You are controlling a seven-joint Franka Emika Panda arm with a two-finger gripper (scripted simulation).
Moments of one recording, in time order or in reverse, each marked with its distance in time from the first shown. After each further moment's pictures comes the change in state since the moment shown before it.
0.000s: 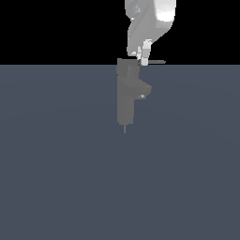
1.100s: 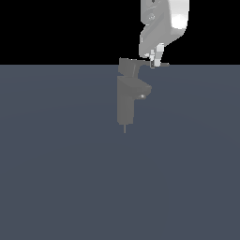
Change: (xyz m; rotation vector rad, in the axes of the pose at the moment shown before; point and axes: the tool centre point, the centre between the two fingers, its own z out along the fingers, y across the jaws) arm 0.048 -0.027 -0.003 0.001 0.000 0.018
